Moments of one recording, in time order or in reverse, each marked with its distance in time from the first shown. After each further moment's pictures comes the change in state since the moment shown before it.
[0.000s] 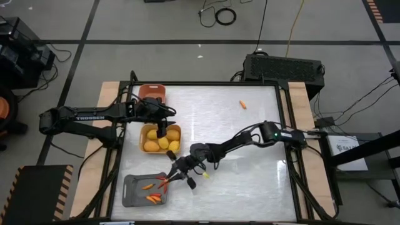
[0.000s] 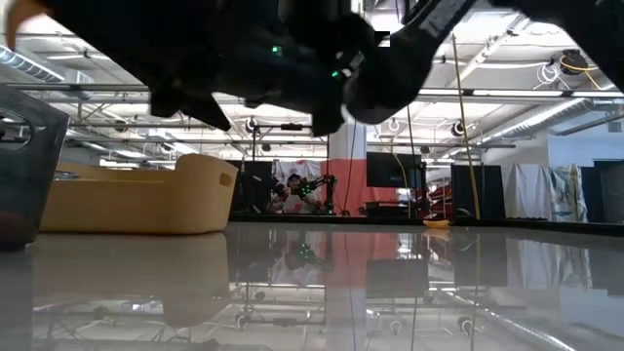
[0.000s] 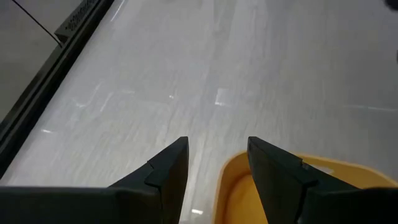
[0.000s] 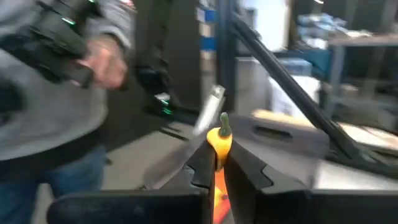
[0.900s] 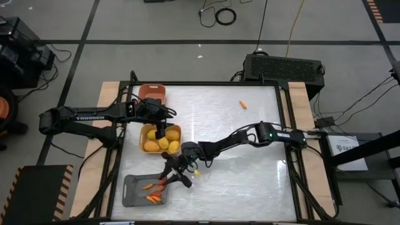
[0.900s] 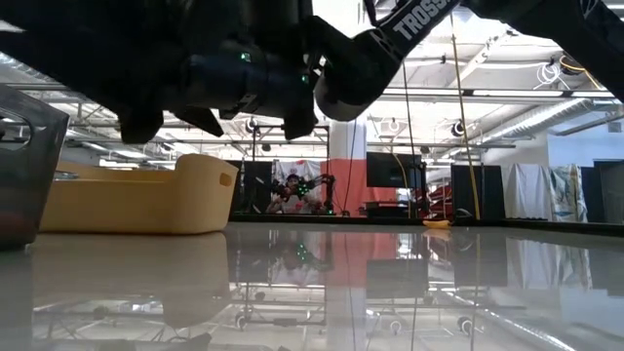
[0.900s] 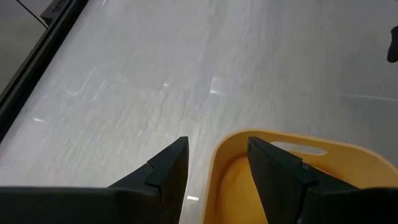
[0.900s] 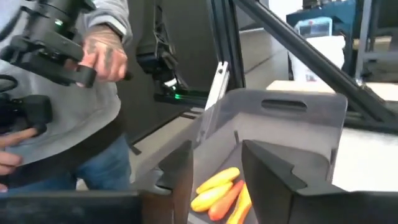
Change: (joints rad) left arm 0.000 0.000 0.000 -0.058 0.020 -0.009; right arm -0.023 0.074 0.168 -0.204 -0.095 0.121
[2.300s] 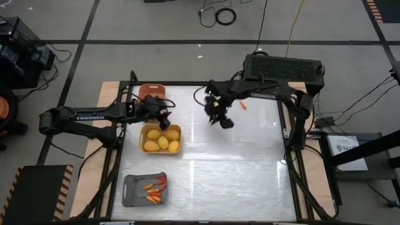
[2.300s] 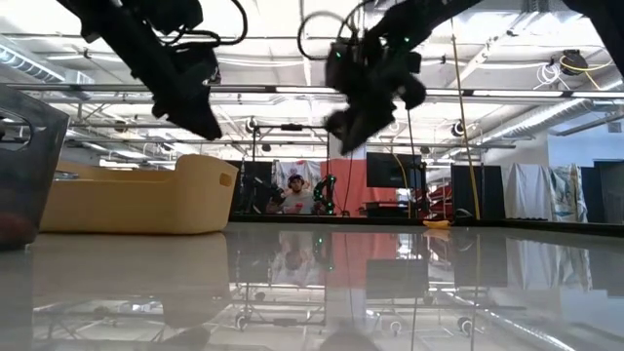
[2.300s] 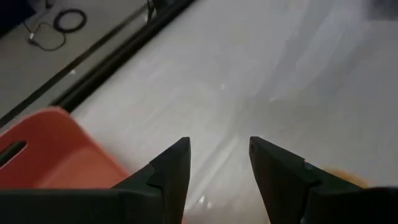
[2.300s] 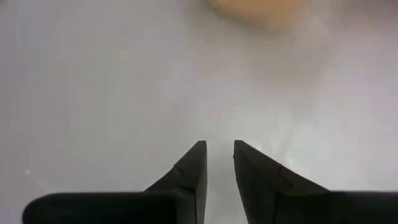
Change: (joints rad) left arm 0.002 0.000 0.000 -0.005 -0.328 -0.305; right arm -0.535 -0.575 -0.177 -1.577 0.064 -0.916
